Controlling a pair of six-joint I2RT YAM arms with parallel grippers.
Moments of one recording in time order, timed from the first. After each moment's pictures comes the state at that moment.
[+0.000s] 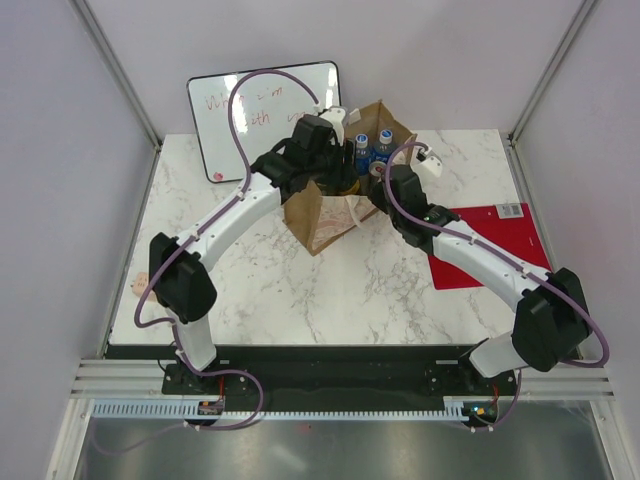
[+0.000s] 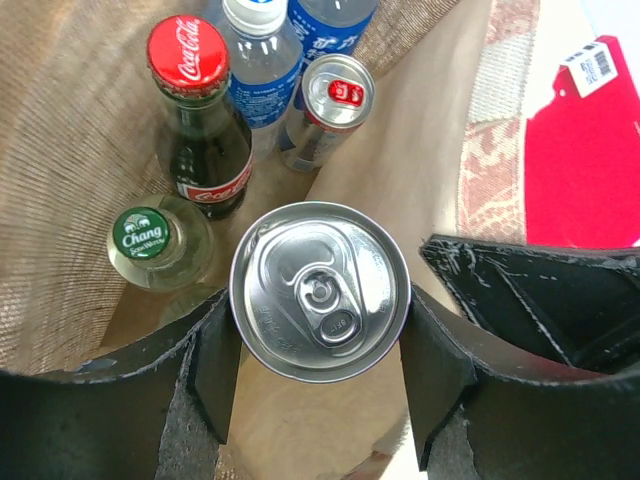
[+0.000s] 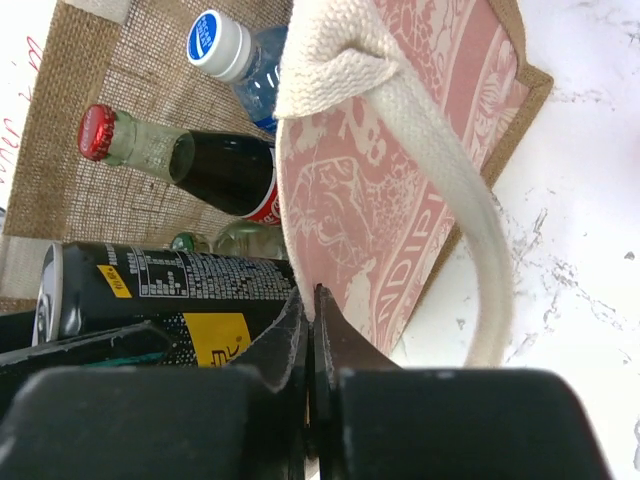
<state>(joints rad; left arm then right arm) -0.65 1.83 1.79 -0.51 -0.01 -0.30 0.59 1.47 1.12 -0.12 0.49 0.99</state>
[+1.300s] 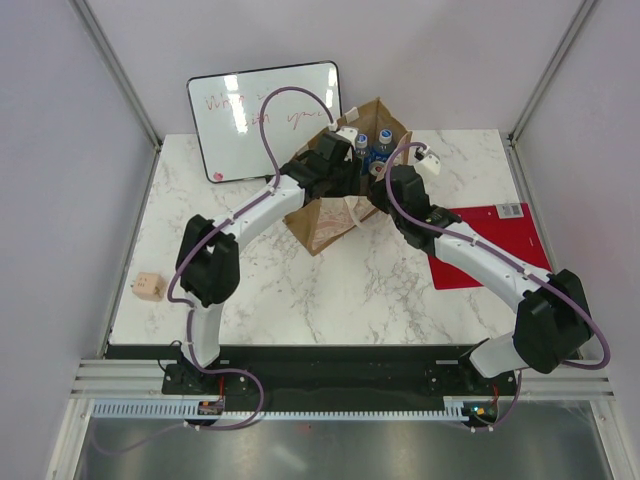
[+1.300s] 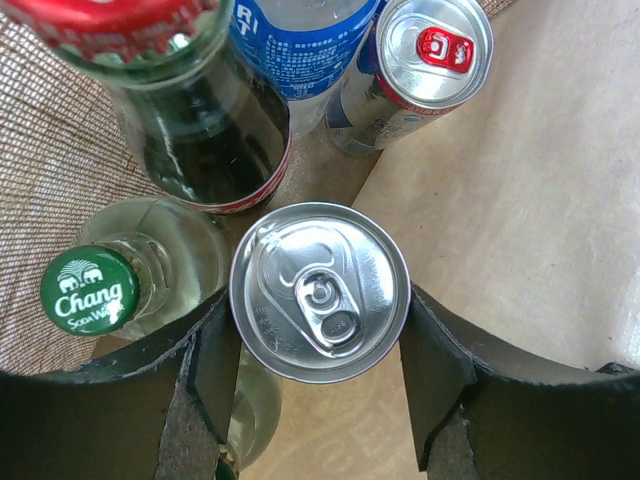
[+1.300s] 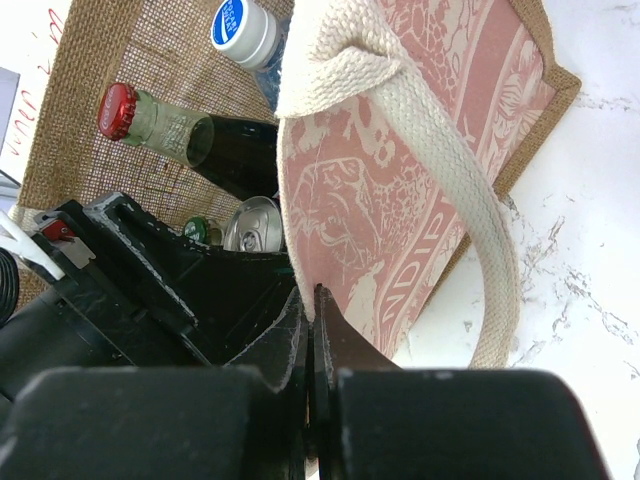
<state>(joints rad) -0.67 2.02 1.79 -0.46 -0.10 -0.29 0.58 1.45 1.09 -0.07 0.42 0.94</state>
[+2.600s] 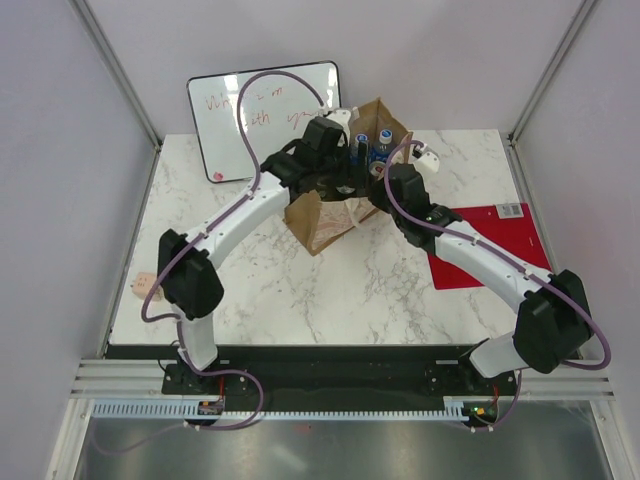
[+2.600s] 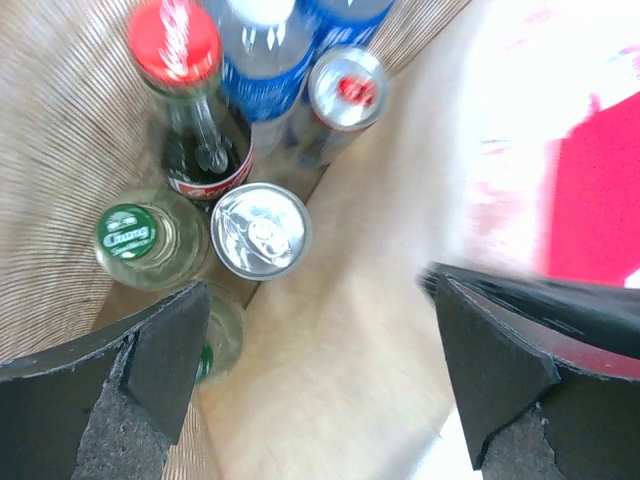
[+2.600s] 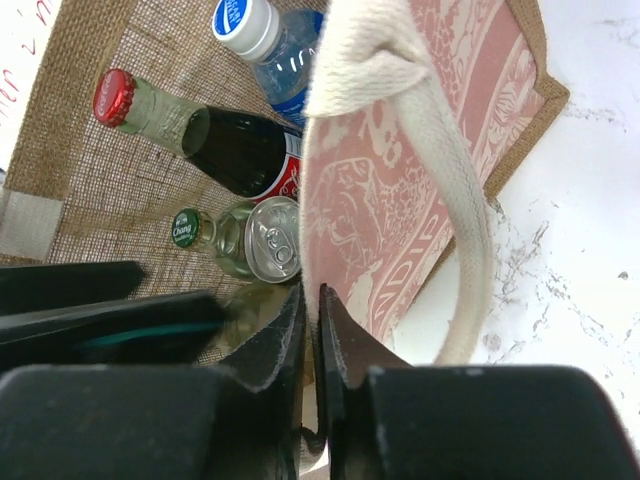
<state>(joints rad) -0.68 1.90 1.84 -0.55 -0.08 -0.34 0.58 1.45 1.11 -0.10 0.42 0.88</state>
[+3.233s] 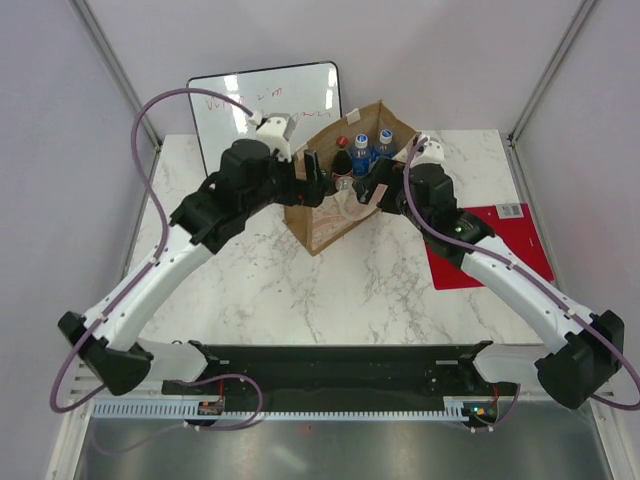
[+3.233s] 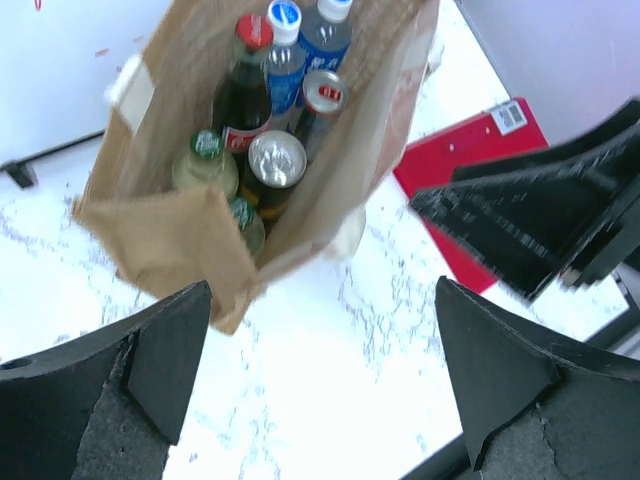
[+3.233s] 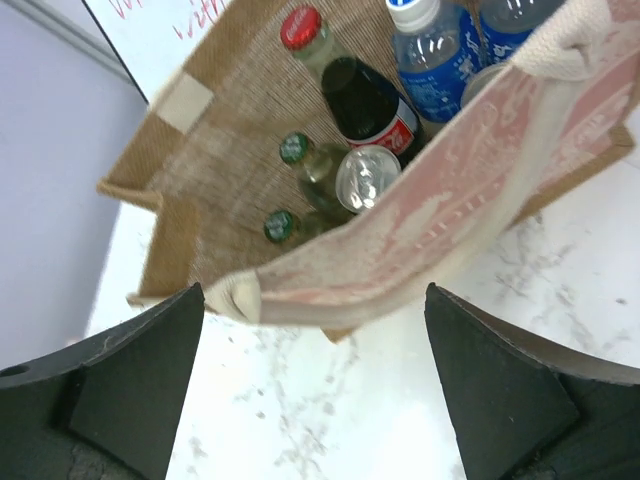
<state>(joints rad) -0.68 1.34 1.53 -0.55 -0.10 -0.35 0.58 1.26 1.13 -0.17 0.19 0.66</state>
